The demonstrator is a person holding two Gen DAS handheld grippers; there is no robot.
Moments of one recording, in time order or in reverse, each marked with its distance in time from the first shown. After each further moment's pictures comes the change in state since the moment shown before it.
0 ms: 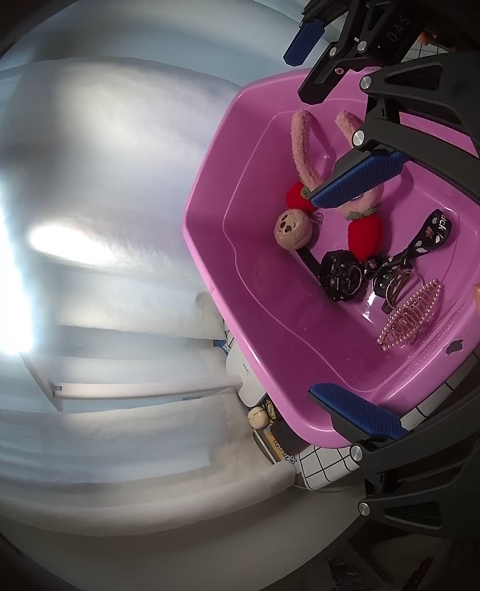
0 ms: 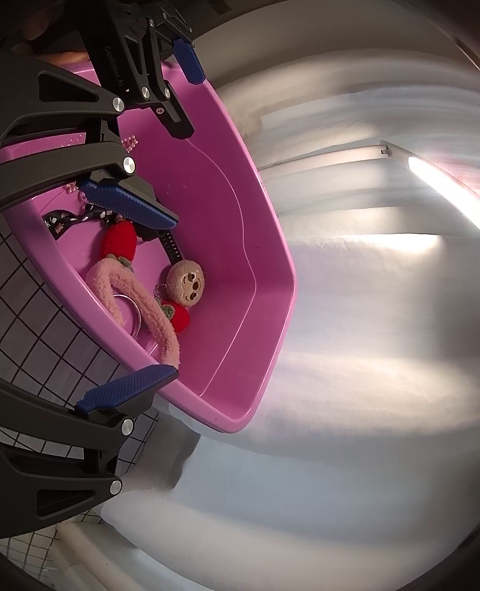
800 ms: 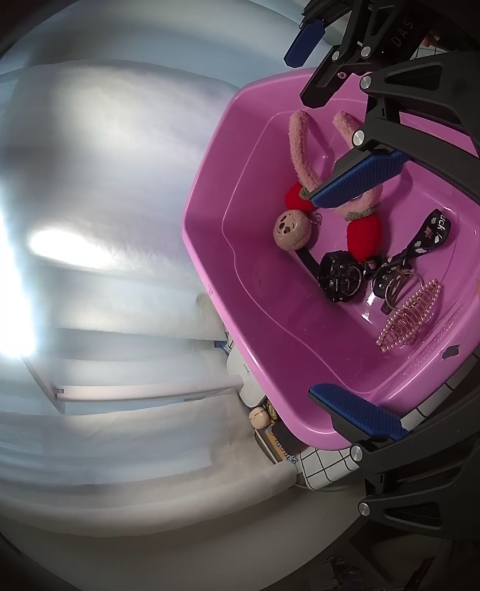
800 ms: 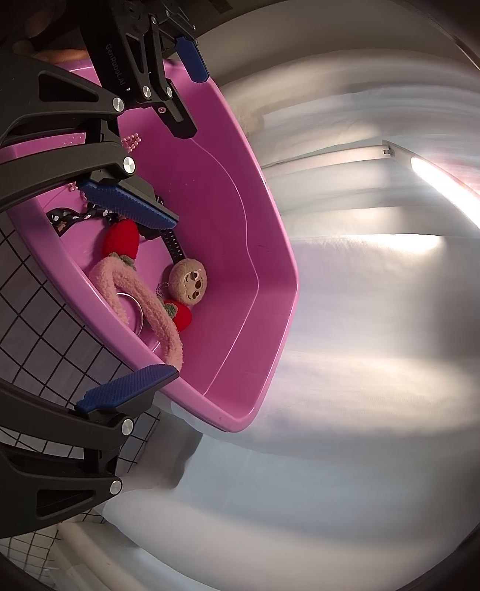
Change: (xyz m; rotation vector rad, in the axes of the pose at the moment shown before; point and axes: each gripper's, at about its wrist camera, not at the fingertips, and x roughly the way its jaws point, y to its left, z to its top) left arm 0.000 -0.003 -0.001 0.011 -0.004 0.003; right arm 0.000 0.001 -0.001 -0.007 0.002 -0.006
